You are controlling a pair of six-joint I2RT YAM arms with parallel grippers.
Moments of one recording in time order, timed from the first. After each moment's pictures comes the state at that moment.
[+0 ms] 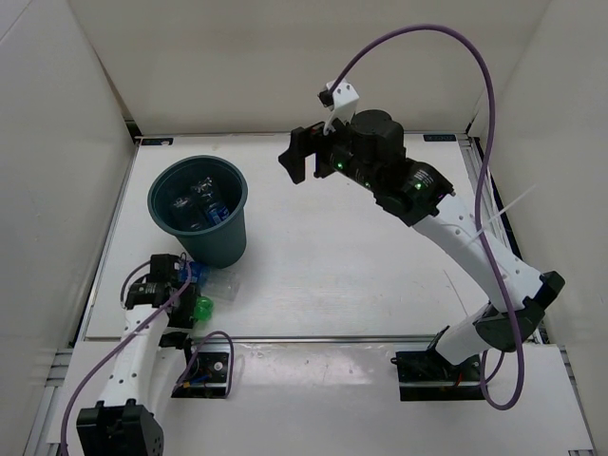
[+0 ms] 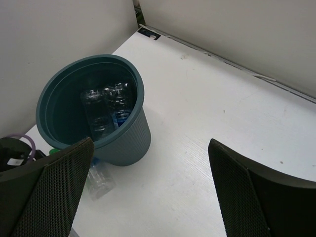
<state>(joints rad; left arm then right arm) 0.05 0.74 0.46 -0.98 -0.15 -1.43 0.86 1.49 1.82 -0.50 0.07 0.18</state>
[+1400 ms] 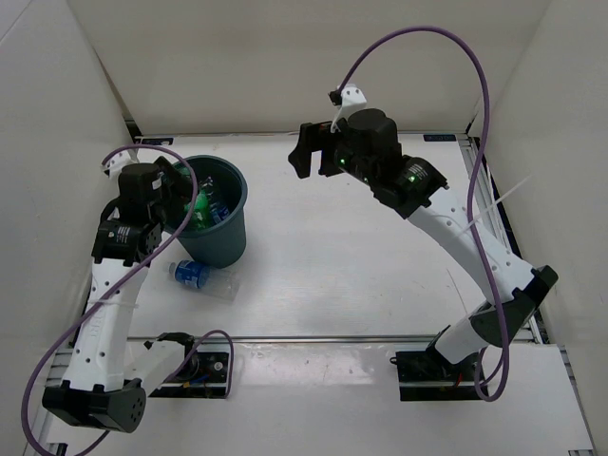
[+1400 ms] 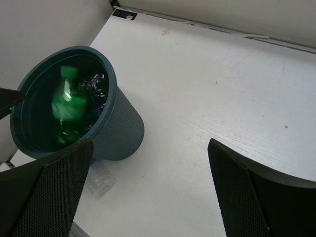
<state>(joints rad) -0.11 1.00 1.25 -0.78 -0.29 -0.73 0.80 1.52 1.77 -0.54 0.11 0.31</state>
